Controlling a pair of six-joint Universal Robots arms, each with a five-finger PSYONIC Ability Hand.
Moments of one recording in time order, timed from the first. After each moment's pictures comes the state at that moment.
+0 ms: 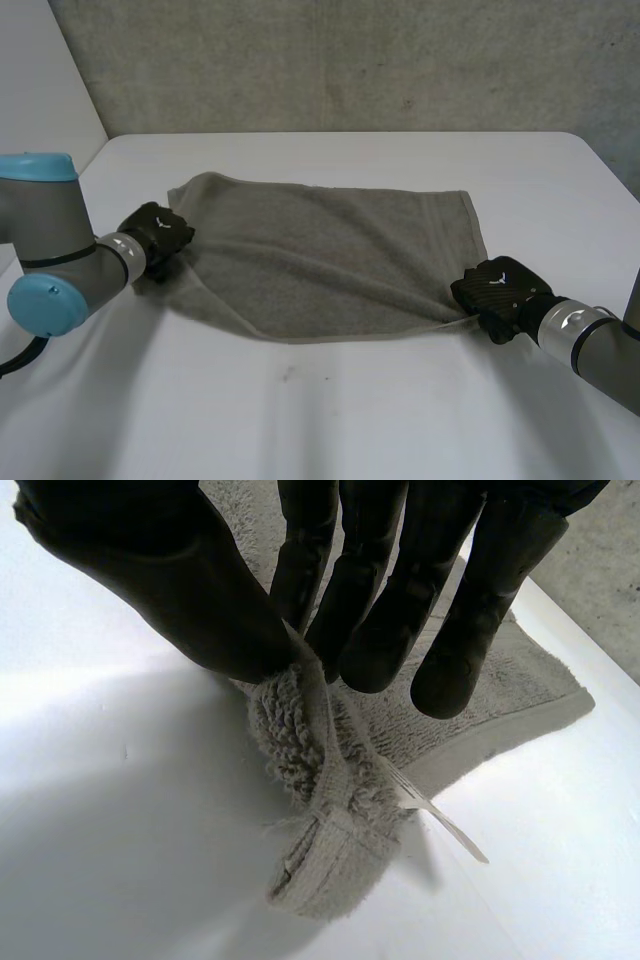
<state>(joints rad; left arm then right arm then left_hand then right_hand) 4.52 -2.29 -1.22 3.04 -1.41 3.99 1.69 -1.14 1.77 -0.07 1.09 2.41 1.12 1.12 1.12 1.12 0.94 1.33 1.34 1.35 1.34 1.16</state>
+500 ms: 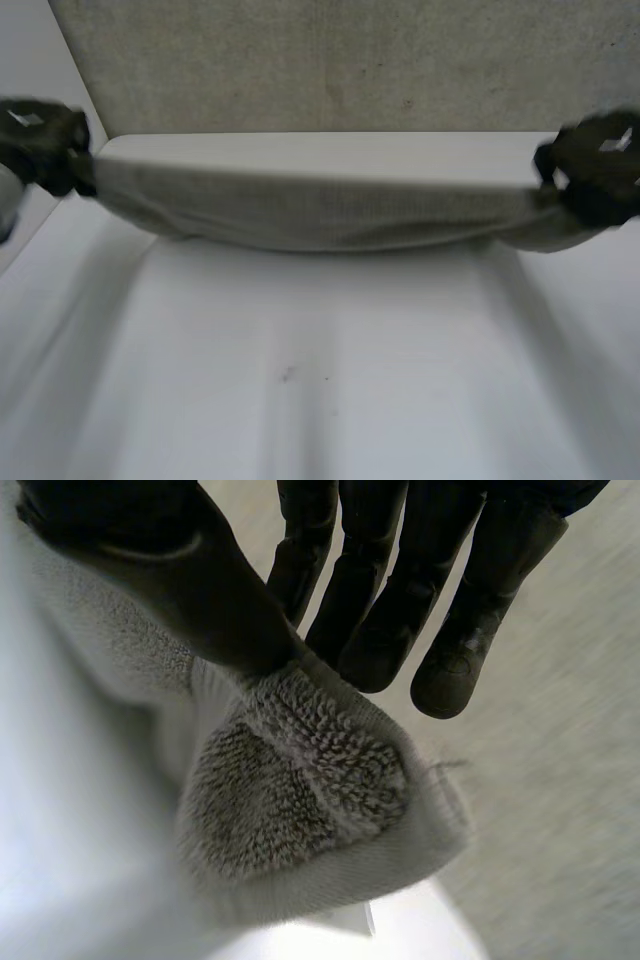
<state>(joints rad) 4.63 -1.67 -1.47 3.06 -1.46 3.50 1.53 -1.64 1.59 0.20 0.99 2.51 1.19 1.22 1.22 1.22 1.02 1.33 1.34 1.35 1.35 1.18</state>
